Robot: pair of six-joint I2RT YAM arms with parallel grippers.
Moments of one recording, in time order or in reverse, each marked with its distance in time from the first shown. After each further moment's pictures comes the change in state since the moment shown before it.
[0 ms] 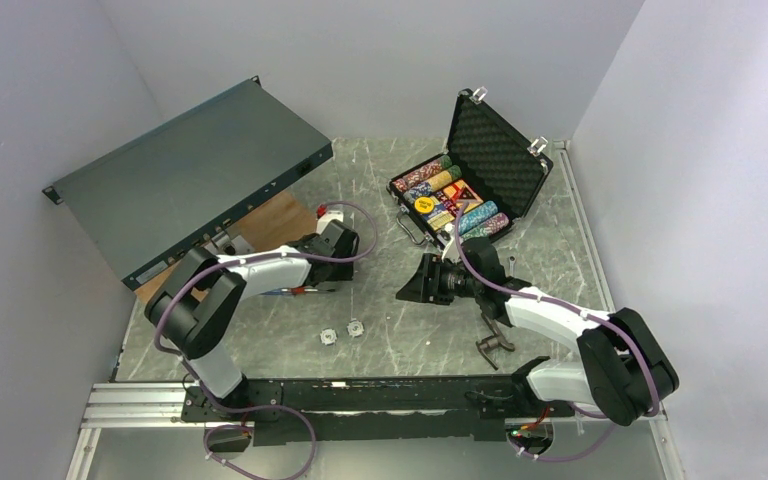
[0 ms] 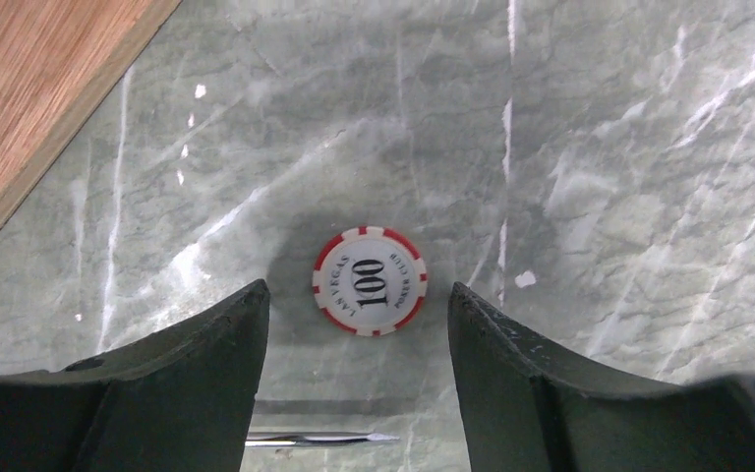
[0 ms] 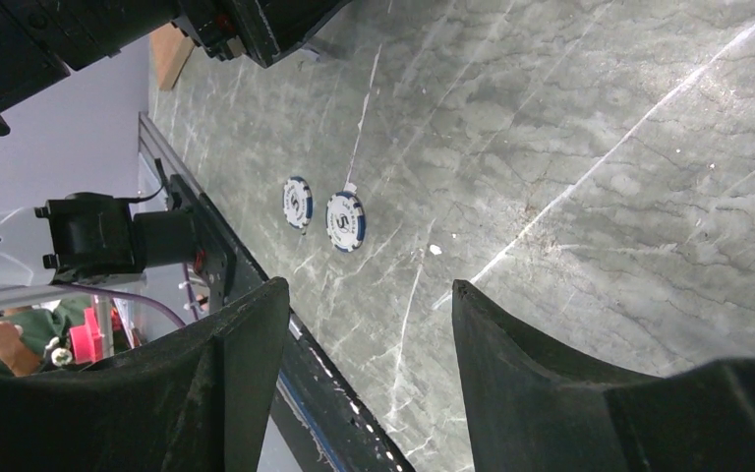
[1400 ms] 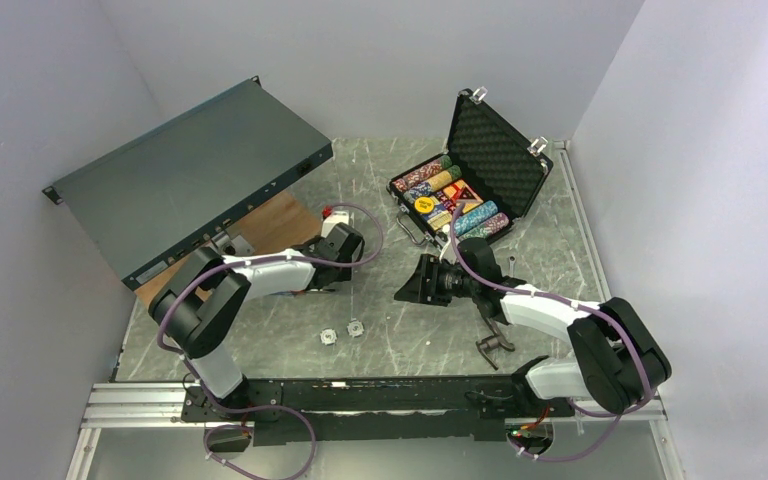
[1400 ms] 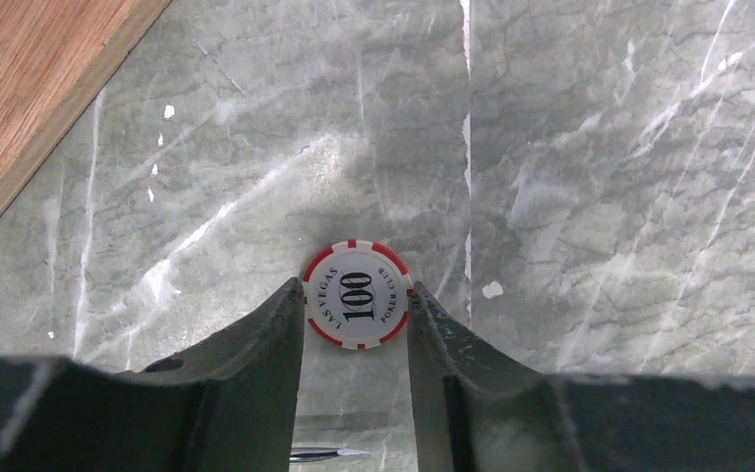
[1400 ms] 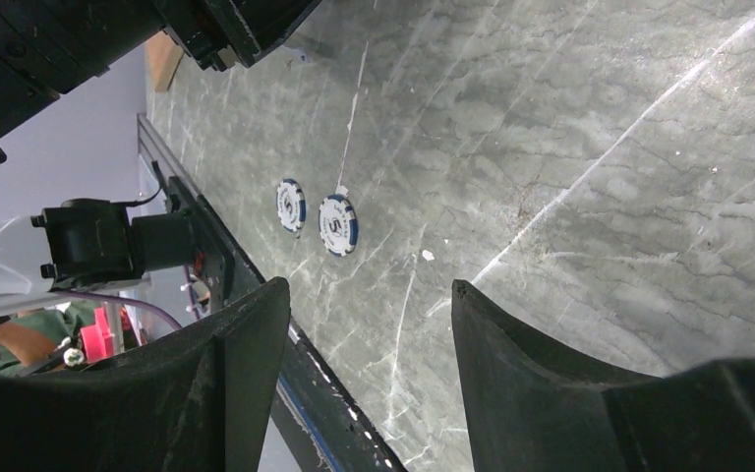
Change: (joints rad) left arm -0.037 0.029 -0.008 0.059 -0.042 -0.002; right arm 0.002 0.062 -0.004 0.050 -0.008 0.020
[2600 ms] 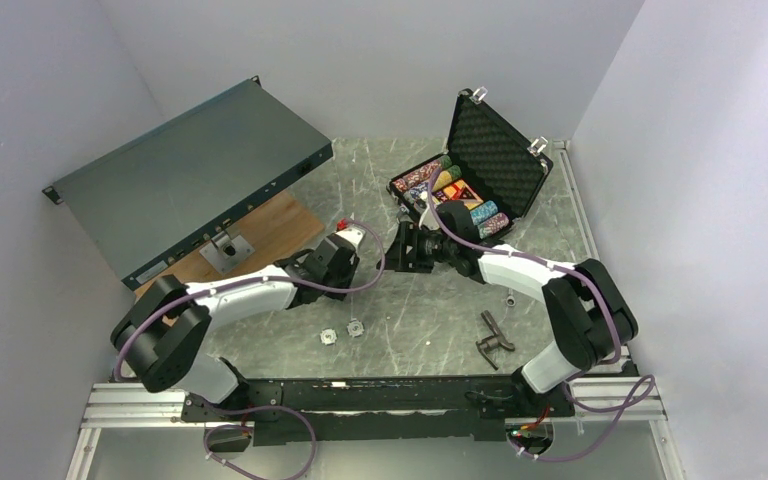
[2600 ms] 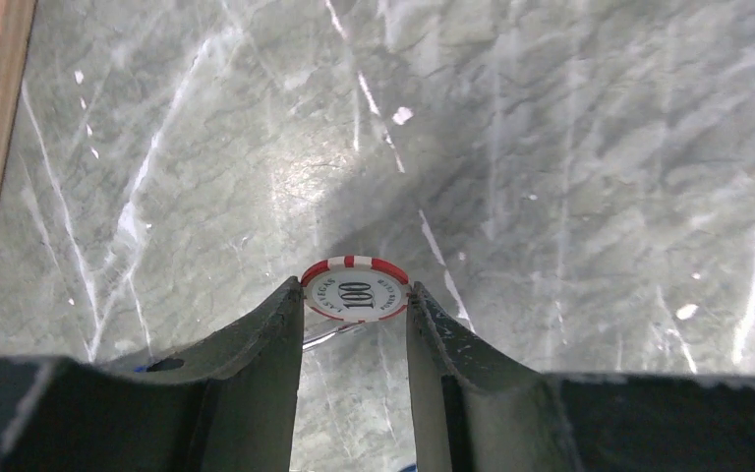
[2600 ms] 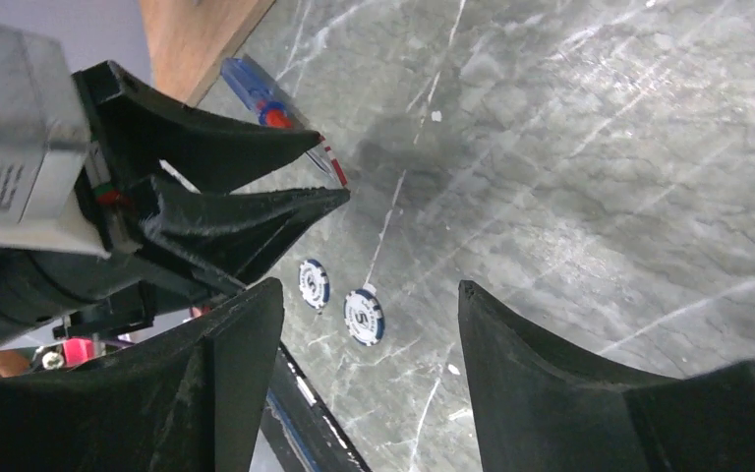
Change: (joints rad) left arm -0.055 -0.220 -0.101 -0.052 0.156 0.286; right arm 0.004 0.230 0.335 -0.134 0.002 -0.079
